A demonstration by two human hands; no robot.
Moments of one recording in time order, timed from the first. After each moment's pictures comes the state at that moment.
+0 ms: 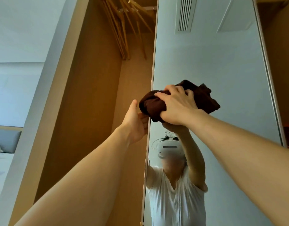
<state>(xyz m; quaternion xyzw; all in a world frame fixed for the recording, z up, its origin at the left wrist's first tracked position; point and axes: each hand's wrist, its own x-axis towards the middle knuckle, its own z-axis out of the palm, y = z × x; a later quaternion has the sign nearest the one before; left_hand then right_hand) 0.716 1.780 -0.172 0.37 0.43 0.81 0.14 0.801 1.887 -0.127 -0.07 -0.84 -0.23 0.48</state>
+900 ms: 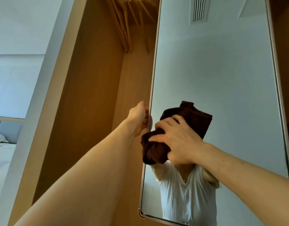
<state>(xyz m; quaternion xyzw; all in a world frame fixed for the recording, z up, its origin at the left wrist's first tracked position) 0.699 1.800 -0.175 0.29 0.53 0.80 0.00 0.804 1.914 -0.213 0.10 -0.83 -0.38 0.39</state>
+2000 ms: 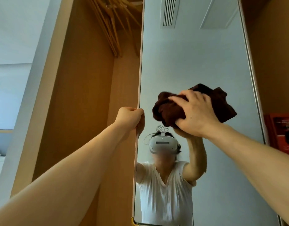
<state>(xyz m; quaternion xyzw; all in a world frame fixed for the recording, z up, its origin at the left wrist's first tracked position) 0.731 1.789 -0.175 0.30 0.66 0.66 -0.19 0.840 1.964 -0.163 -0.03 -0.80 -0.21 0.55</state>
